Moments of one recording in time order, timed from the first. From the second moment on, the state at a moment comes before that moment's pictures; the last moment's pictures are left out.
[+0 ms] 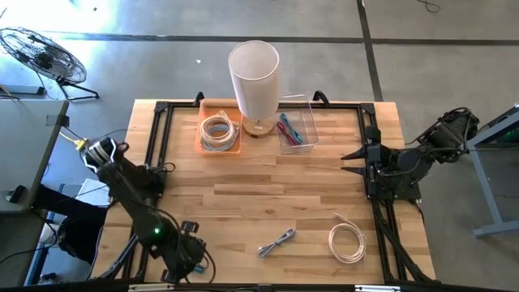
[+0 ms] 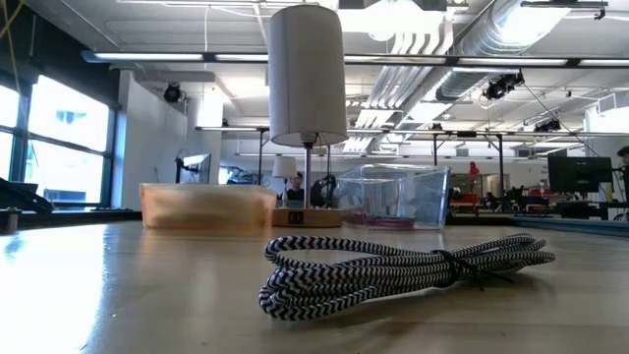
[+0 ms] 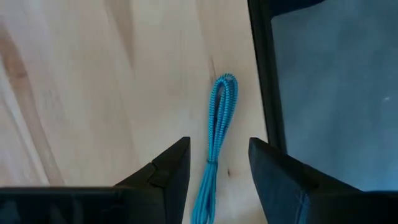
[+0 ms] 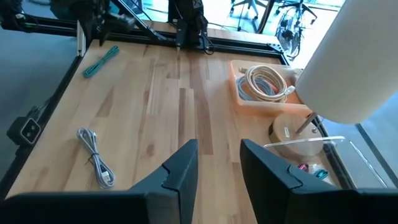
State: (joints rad) left arm -0.90 1.60 1.25 -0.87 0.01 -0.72; right arm 0.61 0.86 1.26 -1.01 0.62 0.27
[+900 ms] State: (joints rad) left arm -0.94 1.90 1.25 -0.91 0.23 -0.72; right arm 0.61 0.92 1.26 -1.01 0.52 0.34
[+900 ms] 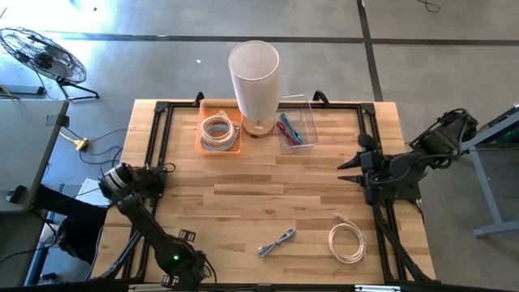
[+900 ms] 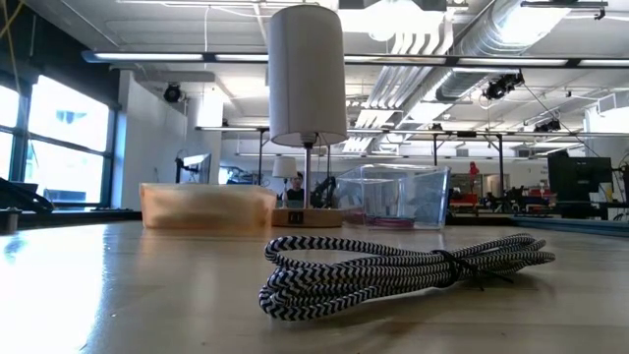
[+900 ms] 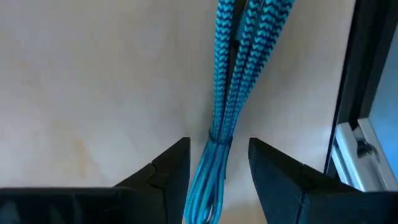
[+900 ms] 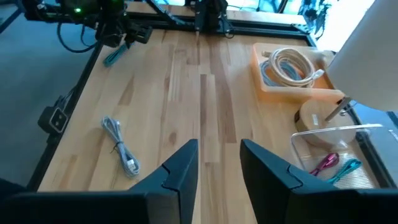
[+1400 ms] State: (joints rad) left arm -0.88 1.93 1.25 -0.93 0.23 -0.92; right arm 0.61 0.94 1.26 -1.01 0.50 0.31
